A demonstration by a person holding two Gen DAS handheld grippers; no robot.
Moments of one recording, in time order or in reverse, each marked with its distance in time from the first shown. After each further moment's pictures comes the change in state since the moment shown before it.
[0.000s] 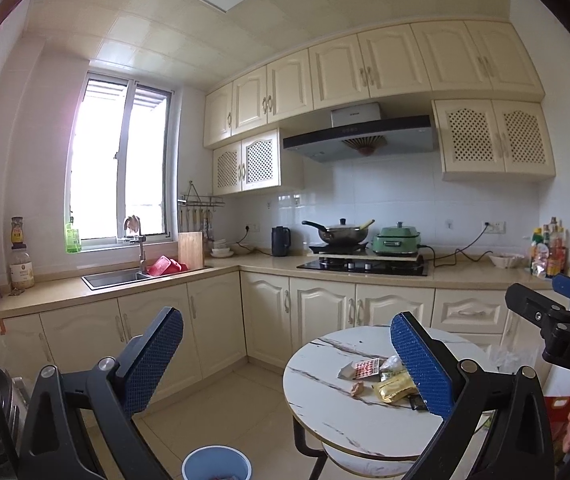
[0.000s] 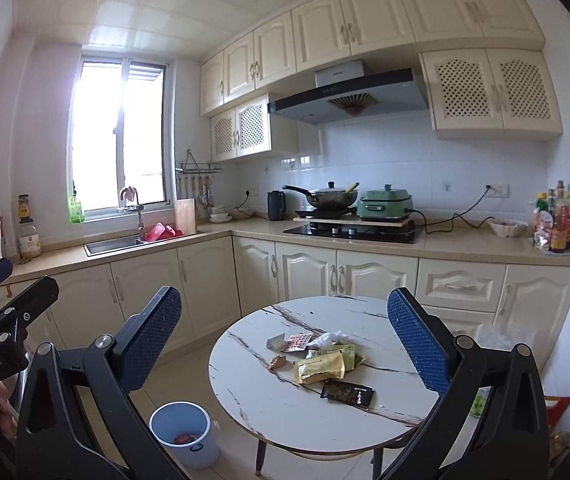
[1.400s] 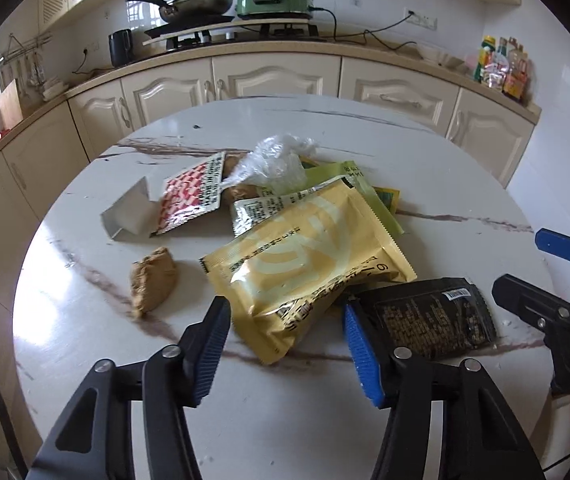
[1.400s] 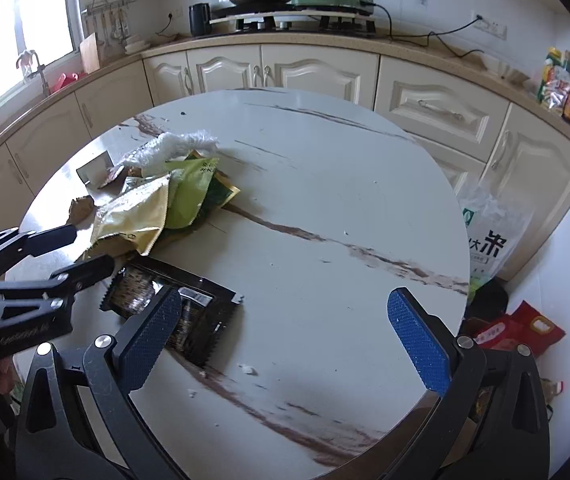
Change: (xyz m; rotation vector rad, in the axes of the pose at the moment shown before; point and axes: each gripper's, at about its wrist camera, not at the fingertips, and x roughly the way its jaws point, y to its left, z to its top) left arm 0.469 -0.191 -0.054 0.196 0.772 -0.421; right arm 0.263 -0.184 -0.192 0.060 0.667 -0.144
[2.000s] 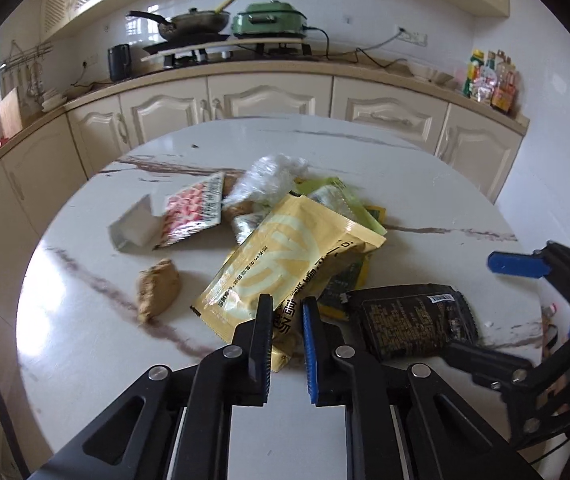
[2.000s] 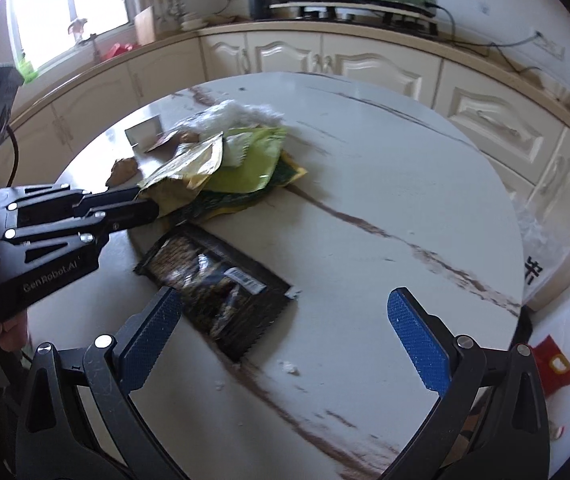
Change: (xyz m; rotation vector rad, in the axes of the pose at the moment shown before) left arm -0.019 -0.004 -0.024 -0.009 -0.093 -0.021; right arm 0.011 0.029 -0.005 -0.183 0.041 0.175
